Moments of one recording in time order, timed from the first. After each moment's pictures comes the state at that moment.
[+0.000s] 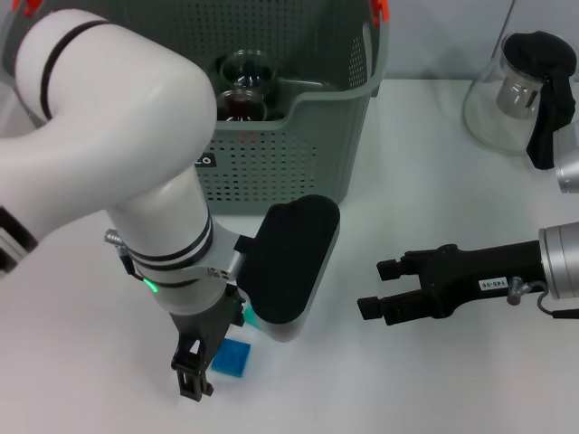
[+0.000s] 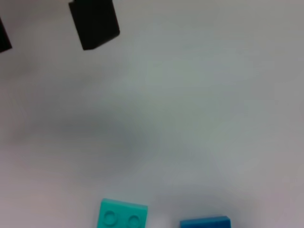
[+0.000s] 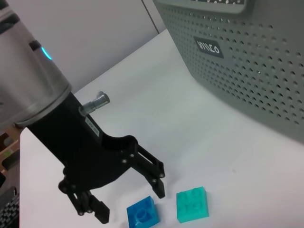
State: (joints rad) left arm -0.67 -2.18 1.78 1.29 2.75 1.64 -1.86; right arm 0.65 2.08 -0.85 -0.57 -2.16 -1.49 1.68
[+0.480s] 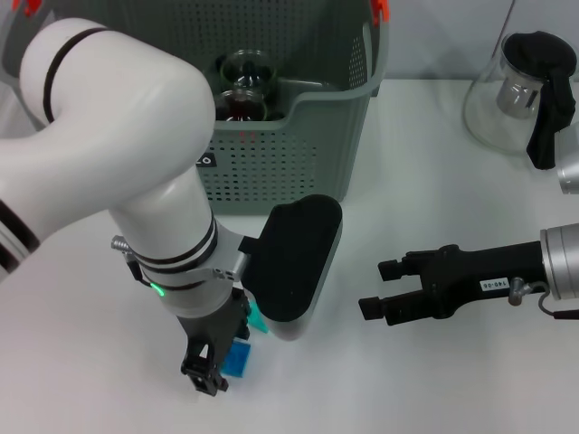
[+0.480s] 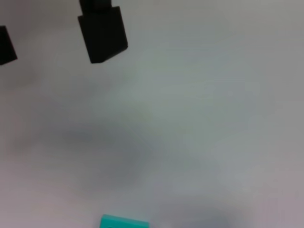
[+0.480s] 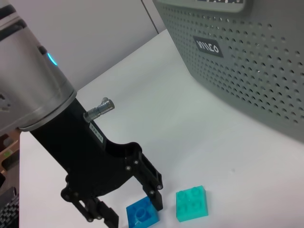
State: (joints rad) left arm -0.68 -2.18 1.77 1.25 2.71 1.60 -1.87; right arm 0.65 2.08 -0.85 -0.57 -2.16 -1.49 1.67
